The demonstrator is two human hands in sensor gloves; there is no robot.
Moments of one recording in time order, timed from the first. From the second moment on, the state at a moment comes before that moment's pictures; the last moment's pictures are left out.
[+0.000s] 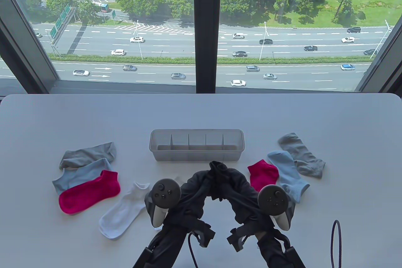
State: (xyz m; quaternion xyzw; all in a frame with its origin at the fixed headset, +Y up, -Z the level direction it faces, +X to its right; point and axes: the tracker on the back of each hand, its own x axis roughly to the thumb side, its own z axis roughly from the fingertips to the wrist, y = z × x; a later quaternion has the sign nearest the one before) left_hand -0.100 -0.700 -0.295 0.01 -0.13 0.52 0.84; right_hand 0.120 -0.709 -0.284 0.14 -0.04 0.85 0.51
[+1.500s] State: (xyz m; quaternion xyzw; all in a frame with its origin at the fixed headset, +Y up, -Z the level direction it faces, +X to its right) left_hand -0.109 -0.697 -0.307 0.02 -0.13 0.30 0.94; right_hand 0.092 -0.715 -0.285 0.25 0.07 0.89 0.37
